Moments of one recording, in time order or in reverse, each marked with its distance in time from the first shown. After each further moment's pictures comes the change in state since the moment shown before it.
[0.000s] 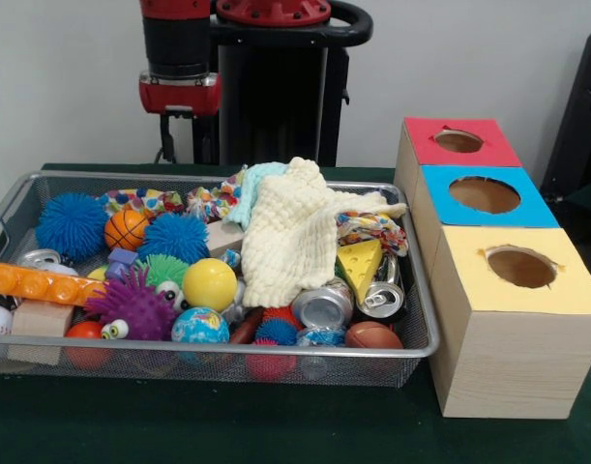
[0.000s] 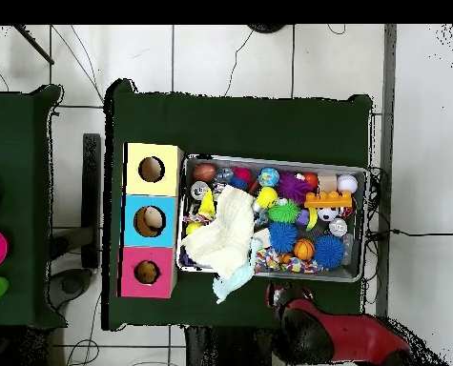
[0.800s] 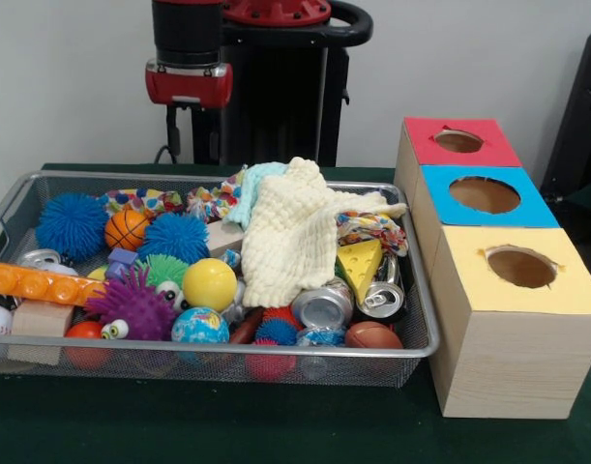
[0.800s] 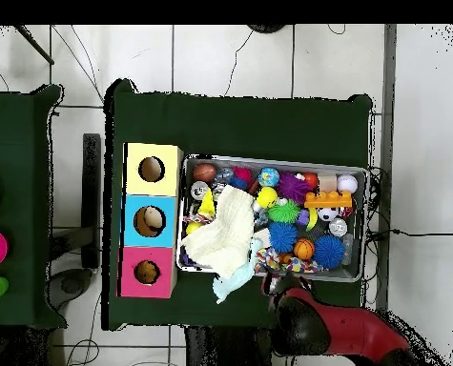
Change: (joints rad) arm 0.050 -0.086 0.008 0.006 0.142 0.048 0.000
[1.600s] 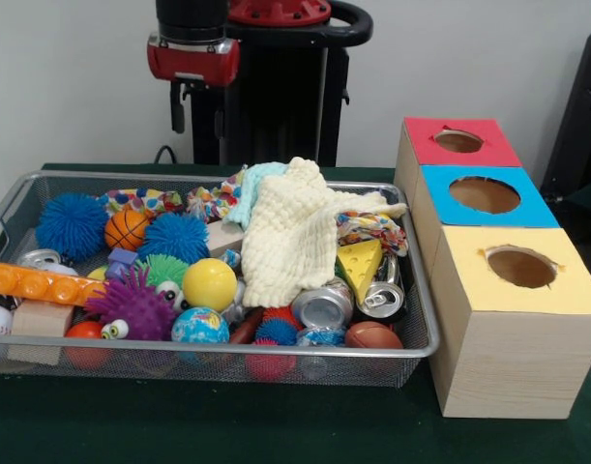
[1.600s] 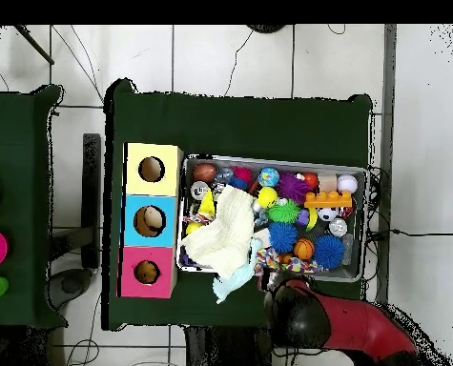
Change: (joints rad) arm 0.034 -0.093 0.031 0.000 0.117 0.170 0.000
